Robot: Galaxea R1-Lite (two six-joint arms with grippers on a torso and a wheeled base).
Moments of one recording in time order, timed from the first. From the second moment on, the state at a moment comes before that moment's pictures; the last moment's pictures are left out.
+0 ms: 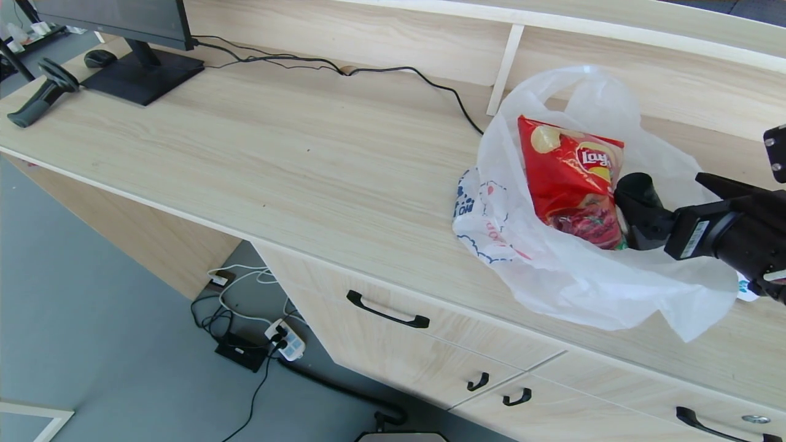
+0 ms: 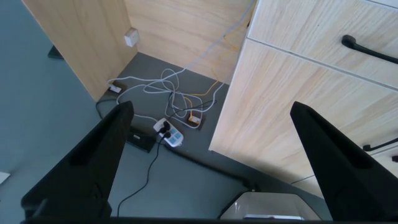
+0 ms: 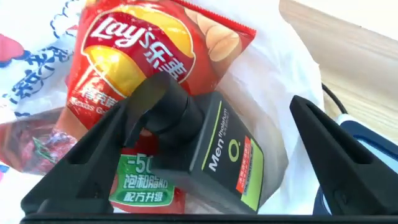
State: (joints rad) left arm 0.00 0.00 0.00 -0.03 0.00 0.01; right arm 0.27 1.34 -0.56 -0.88 -0.15 -0.17
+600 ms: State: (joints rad) left arm 0.00 0.00 0.00 -0.03 0.00 0.01; right arm 0.38 1.25 -0.63 -0.88 -0.15 -0.12
